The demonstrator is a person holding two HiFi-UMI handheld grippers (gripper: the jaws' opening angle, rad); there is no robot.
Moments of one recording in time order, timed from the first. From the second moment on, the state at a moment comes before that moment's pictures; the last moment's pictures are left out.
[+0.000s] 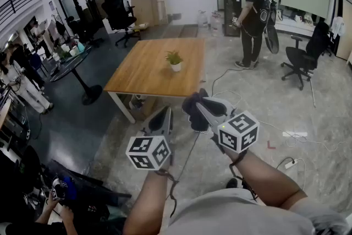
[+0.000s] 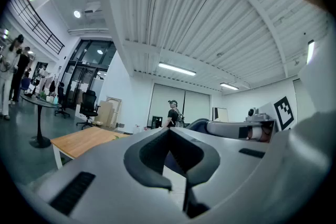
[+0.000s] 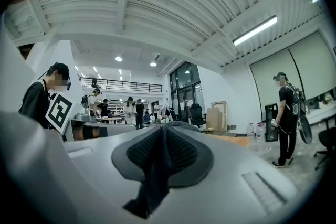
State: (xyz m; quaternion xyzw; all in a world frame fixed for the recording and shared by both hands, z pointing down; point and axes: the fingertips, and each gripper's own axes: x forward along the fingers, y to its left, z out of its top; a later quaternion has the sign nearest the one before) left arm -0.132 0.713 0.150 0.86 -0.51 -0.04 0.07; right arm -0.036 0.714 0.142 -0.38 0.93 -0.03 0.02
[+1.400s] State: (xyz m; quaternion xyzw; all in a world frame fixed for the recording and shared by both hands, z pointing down) left arm -0.057 0.446 0.233 0.85 -0.51 0.00 0.12; right arm 0.049 0.448 0.221 -0.35 0.93 -0.08 -0.01
